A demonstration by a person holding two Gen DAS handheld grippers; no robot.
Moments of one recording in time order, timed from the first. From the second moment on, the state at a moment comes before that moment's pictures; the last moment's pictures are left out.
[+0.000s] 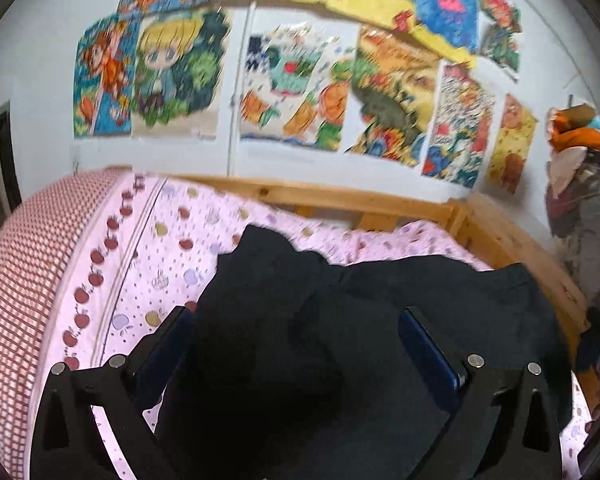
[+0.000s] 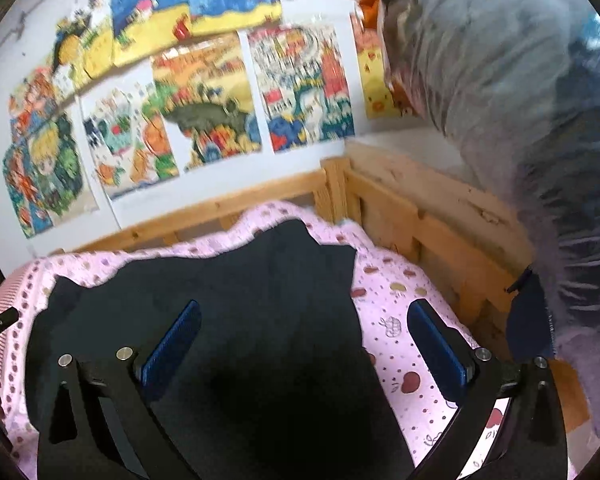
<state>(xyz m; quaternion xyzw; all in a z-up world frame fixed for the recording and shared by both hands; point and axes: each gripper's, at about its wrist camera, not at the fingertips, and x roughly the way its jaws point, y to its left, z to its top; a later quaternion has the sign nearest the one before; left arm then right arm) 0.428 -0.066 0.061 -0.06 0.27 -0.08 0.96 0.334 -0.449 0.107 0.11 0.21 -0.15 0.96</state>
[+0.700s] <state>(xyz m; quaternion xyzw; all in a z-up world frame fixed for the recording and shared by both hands) 0.289 -0.089 0.125 -0.01 0.18 -0.16 0.97 0.224 -0.346 0.167 0.03 0.12 -0.10 0.99</state>
